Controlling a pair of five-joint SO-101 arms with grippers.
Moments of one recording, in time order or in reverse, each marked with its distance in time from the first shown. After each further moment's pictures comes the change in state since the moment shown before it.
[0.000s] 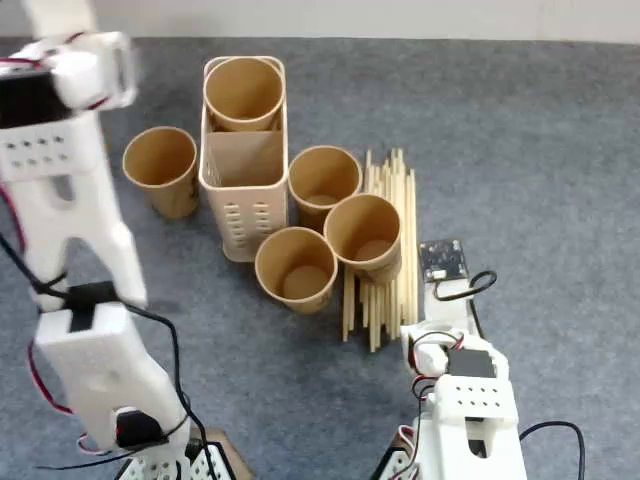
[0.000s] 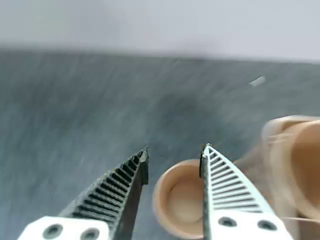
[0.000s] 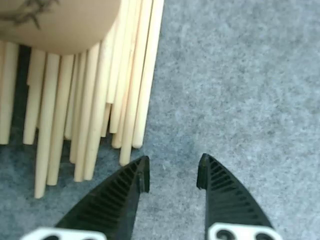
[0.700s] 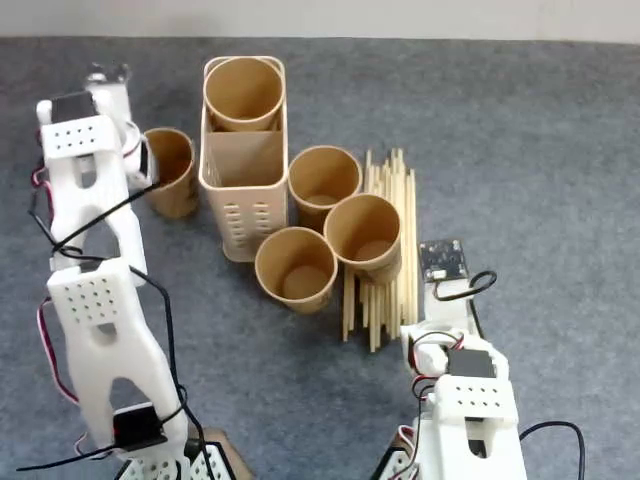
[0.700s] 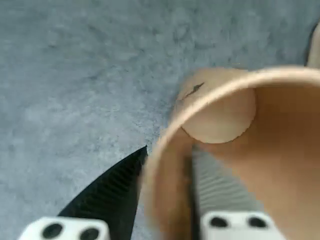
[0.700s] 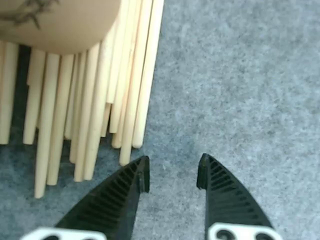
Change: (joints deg) left arm -1.4 23.5 8.0 5.3 -9.7; right arm 0.0 0.0 0.0 0.0 0.0
